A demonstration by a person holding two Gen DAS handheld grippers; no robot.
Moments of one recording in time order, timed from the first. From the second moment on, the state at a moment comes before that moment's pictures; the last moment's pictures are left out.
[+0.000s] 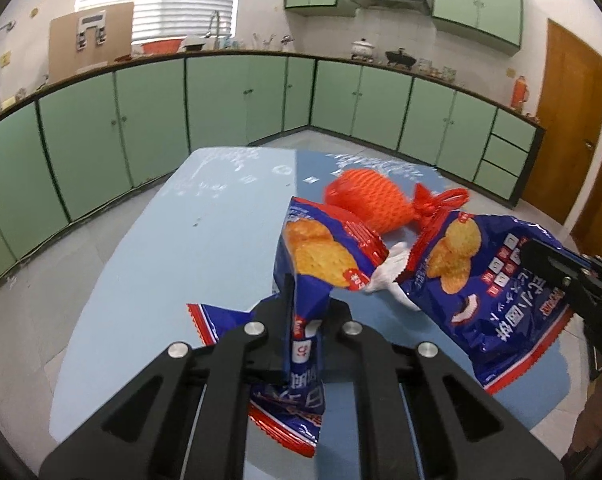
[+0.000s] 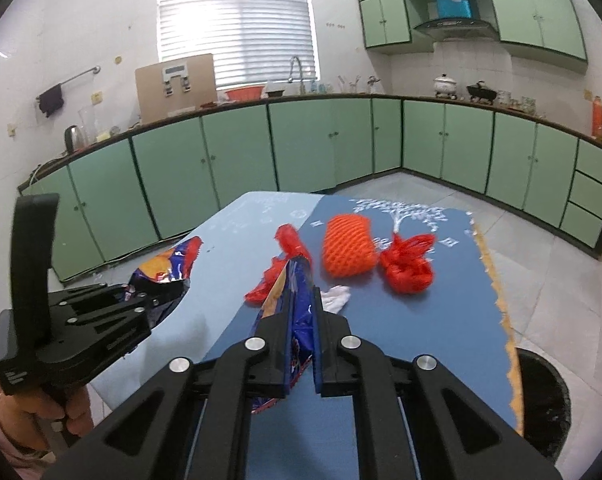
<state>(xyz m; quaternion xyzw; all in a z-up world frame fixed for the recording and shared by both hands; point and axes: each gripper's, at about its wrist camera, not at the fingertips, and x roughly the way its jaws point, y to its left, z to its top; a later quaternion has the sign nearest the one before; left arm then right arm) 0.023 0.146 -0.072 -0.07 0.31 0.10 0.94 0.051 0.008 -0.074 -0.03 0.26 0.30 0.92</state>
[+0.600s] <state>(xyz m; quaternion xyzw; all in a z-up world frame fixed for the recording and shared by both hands) 0.066 0.032 -0.051 -0.03 0.29 -0.04 0.96 0.060 -0.102 -0.055 0.02 0.24 0.17 0.95</state>
